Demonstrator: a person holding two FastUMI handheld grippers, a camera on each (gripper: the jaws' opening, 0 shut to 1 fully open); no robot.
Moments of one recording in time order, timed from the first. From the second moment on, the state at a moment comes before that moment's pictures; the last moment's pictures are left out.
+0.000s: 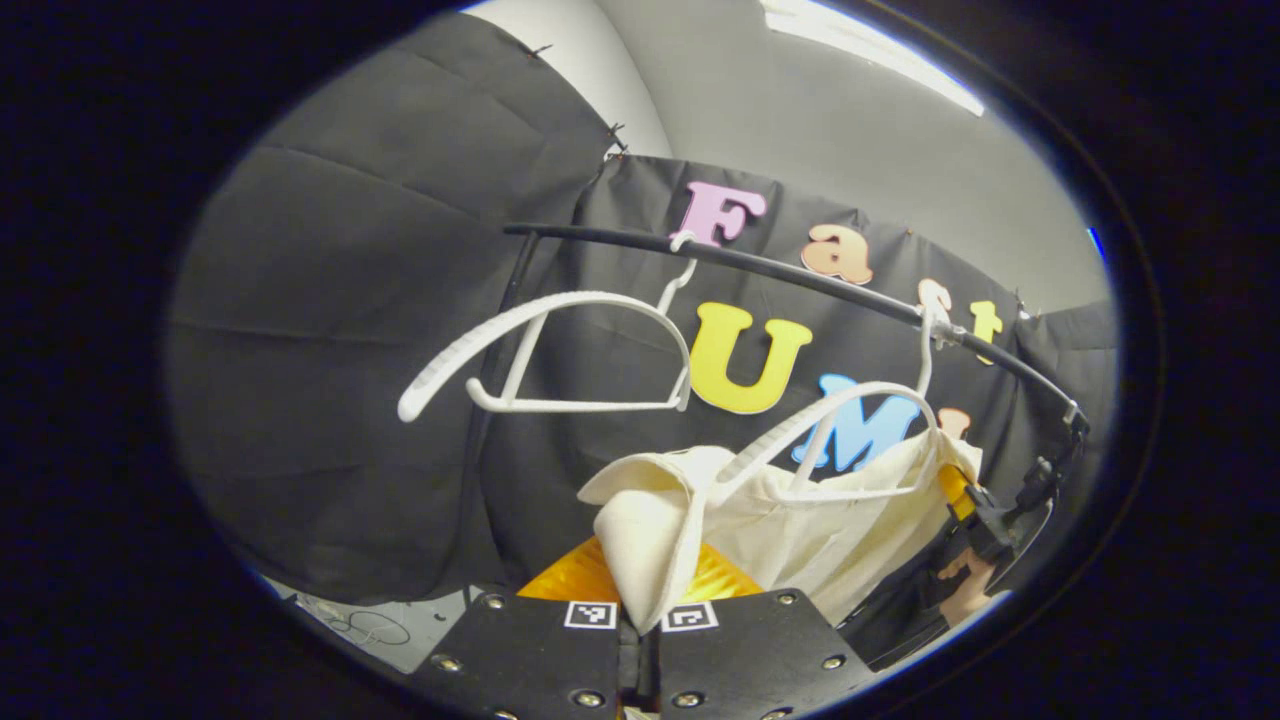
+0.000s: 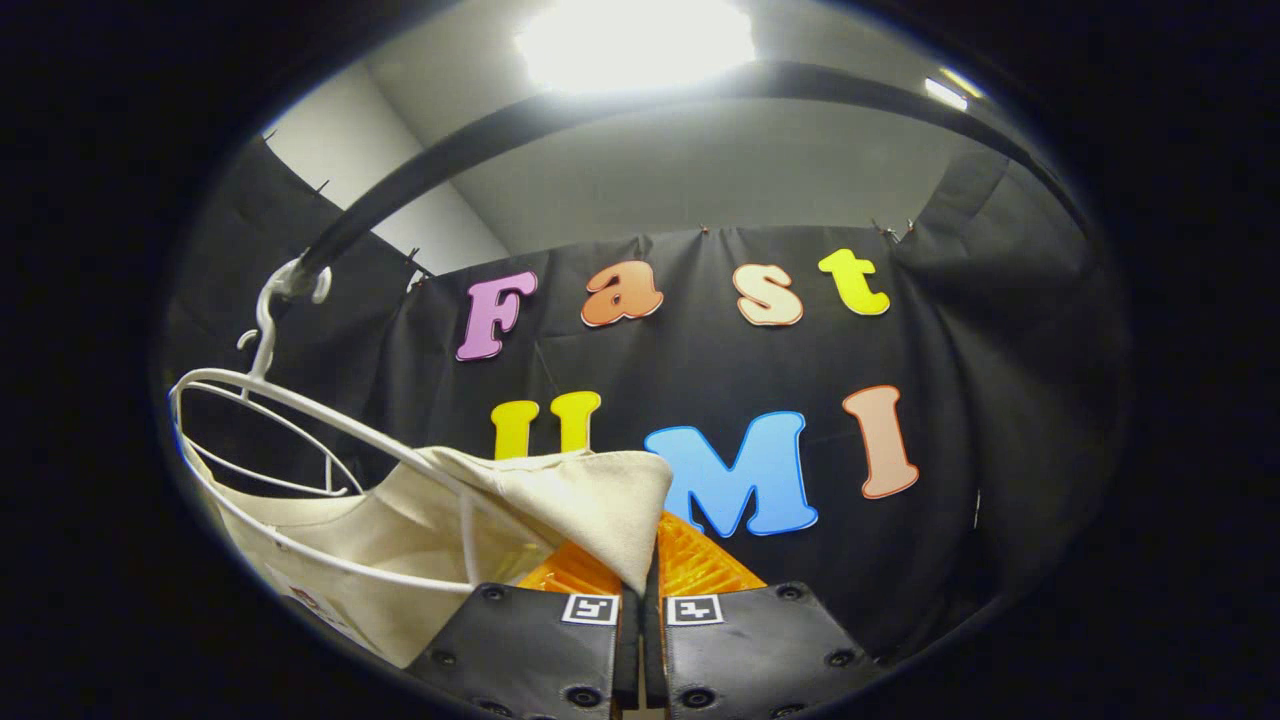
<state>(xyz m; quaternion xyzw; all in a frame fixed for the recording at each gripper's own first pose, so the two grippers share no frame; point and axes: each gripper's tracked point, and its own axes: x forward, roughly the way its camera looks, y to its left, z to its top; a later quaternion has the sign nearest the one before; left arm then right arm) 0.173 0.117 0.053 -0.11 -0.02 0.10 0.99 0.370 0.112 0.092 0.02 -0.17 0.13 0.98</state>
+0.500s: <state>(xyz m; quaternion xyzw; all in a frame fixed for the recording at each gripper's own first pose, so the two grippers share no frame) 0.195 0.115 0.031 -0.09 -0.01 0.11 0.99 0.395 0.097 0.015 -0.02 -0.08 0.12 0.99</state>
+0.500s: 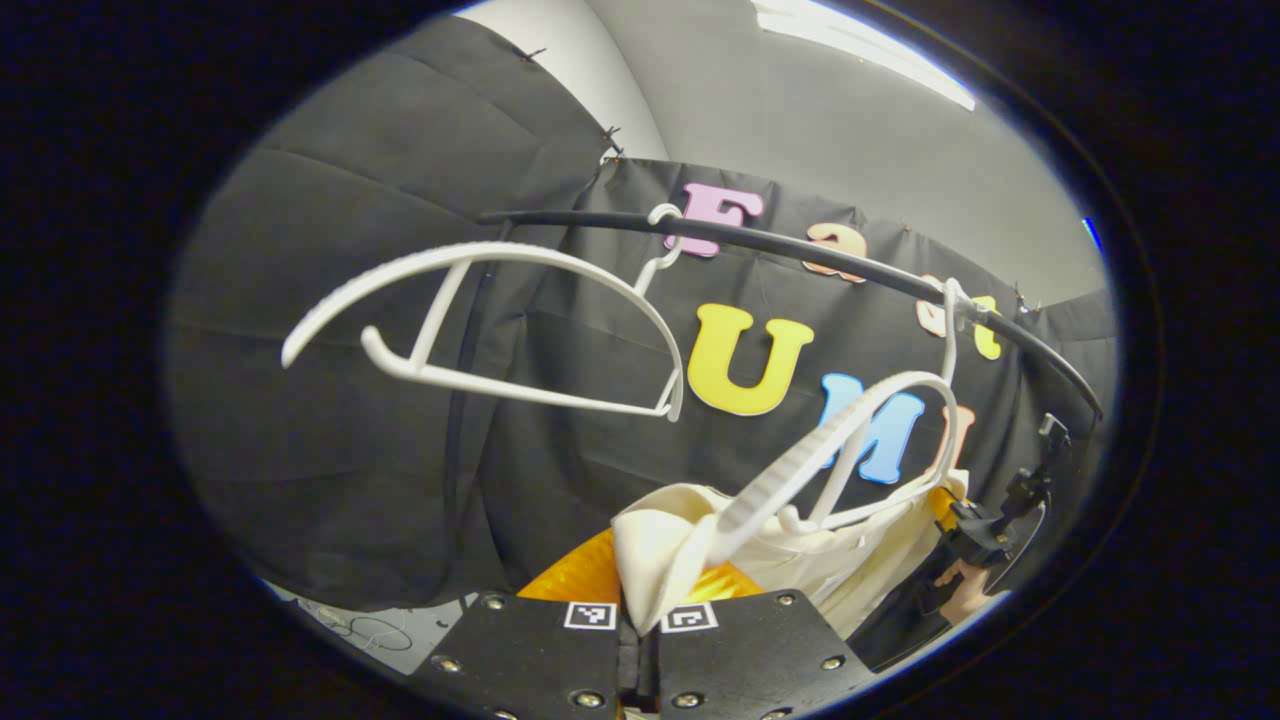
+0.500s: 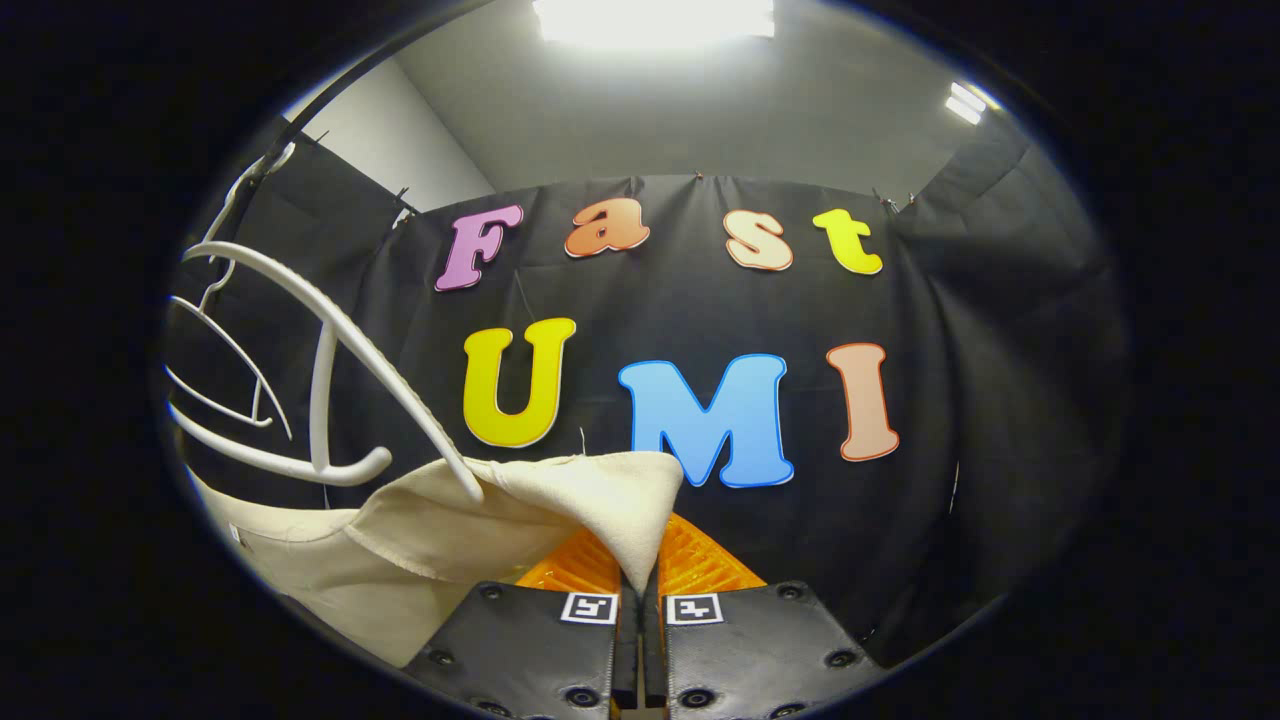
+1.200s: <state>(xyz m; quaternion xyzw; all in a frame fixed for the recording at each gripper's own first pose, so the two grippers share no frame) 0.123 0.093 -0.037 -0.10 0.02 0.20 0.98 0.313 0.080 -0.077 -0.03 0.06 0.22 0.97</state>
